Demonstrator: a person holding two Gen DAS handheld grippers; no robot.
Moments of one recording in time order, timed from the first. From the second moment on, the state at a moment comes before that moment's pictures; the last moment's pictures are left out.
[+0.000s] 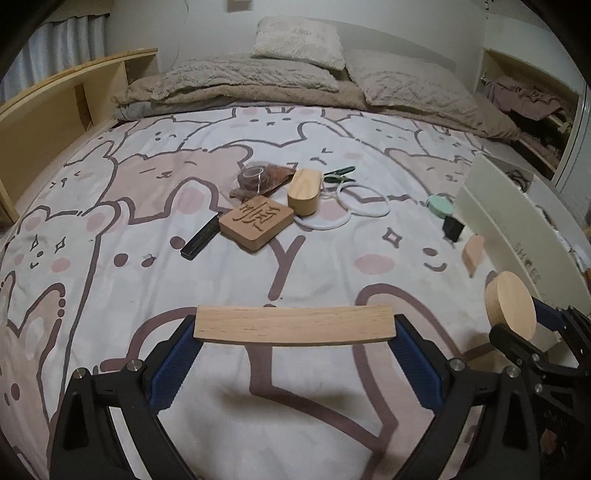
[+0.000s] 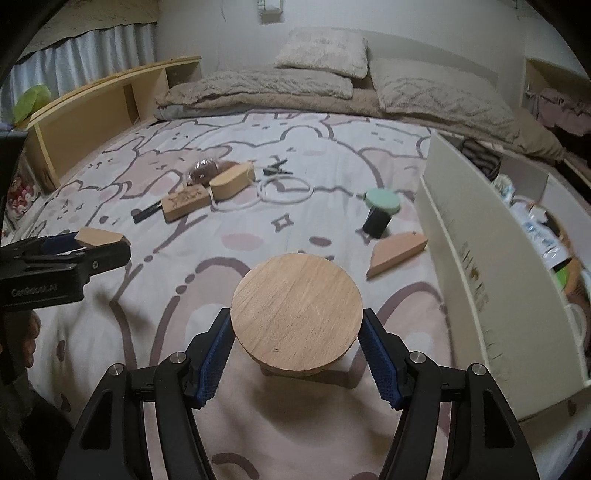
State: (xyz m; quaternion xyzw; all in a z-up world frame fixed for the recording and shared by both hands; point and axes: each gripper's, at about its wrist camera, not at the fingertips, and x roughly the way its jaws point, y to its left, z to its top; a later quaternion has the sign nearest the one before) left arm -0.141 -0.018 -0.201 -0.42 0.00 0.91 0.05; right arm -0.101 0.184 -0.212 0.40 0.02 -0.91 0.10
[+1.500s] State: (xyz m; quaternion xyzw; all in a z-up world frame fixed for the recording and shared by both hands) left arm -0.108 0.046 -0.062 -0.28 0.00 0.95 0.10; right arm -0.083 0.272 -0.069 0.28 0.00 -0.96 0.09
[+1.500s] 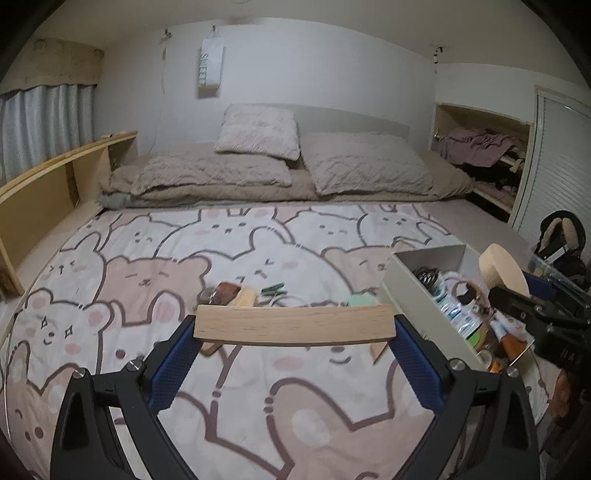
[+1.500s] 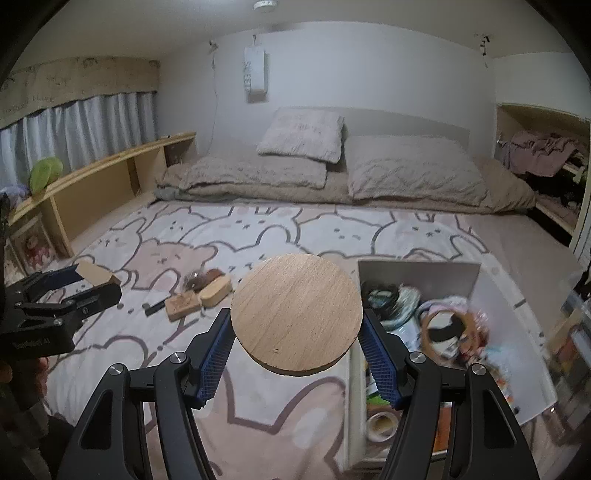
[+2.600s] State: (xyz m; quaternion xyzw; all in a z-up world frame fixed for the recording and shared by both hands) left arm -0.136 0.182 -0.016 -0.24 0.00 0.94 0.23; right arm -0.119 0.434 -0.025 0.29 0.01 -0.96 0.00
